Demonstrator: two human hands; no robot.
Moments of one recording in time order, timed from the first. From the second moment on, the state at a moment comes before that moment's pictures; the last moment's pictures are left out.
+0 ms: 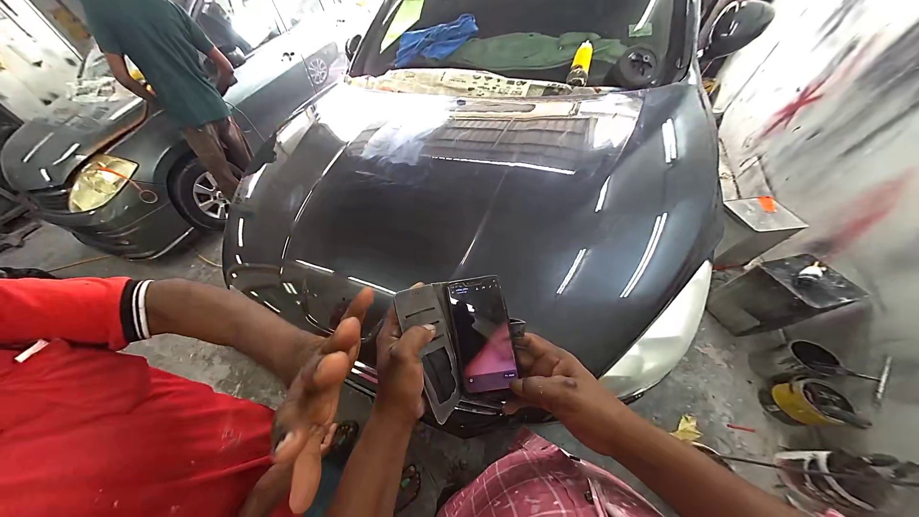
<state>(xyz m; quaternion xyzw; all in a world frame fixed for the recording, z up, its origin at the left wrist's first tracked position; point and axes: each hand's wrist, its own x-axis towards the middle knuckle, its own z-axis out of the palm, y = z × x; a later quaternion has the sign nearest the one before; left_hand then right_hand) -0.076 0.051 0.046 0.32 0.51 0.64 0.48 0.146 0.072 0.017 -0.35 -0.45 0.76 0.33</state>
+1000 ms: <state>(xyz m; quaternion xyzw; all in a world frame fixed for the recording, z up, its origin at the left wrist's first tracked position) -0.099 0.070 0.029 0.32 0.49 0.63 0.50 0.095 0.108 0.014 -0.51 -0.47 0.59 0.41</state>
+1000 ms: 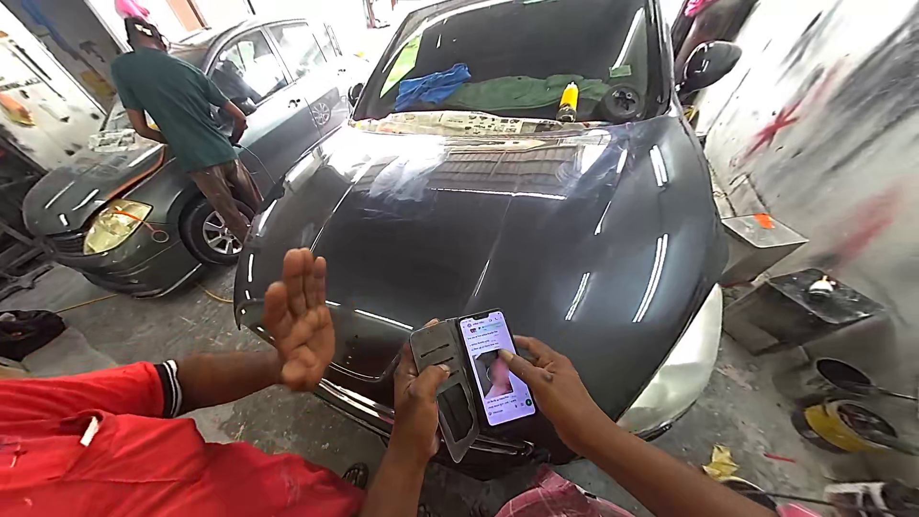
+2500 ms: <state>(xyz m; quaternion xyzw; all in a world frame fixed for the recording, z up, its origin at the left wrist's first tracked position) -0.048 0.073 0.058 0.29 0.59 0.56 0.51 0.126 0.110 -0.007 -0.57 -0.46 0.58 0.35</state>
